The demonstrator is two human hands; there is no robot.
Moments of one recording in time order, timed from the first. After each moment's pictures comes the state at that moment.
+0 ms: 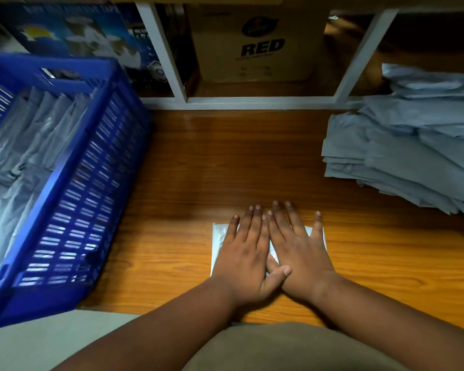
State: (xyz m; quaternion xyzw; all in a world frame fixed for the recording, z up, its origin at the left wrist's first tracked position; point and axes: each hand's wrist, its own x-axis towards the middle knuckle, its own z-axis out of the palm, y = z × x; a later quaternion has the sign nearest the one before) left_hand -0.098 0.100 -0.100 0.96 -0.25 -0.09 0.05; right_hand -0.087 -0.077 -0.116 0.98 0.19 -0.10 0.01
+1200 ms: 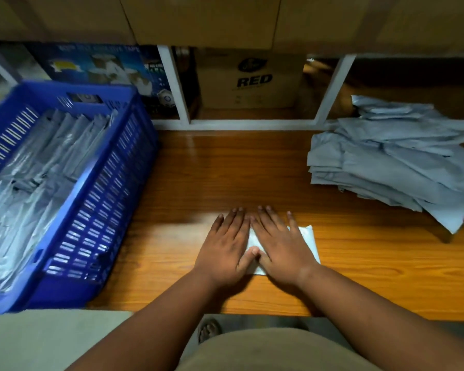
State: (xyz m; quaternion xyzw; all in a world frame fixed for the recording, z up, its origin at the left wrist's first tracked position) left_hand -0.091 0.149 -0.108 0.97 -0.24 -0.06 0.07; right_hand -0.085 -0.058 -0.101 0.97 0.22 -0.10 -0.04
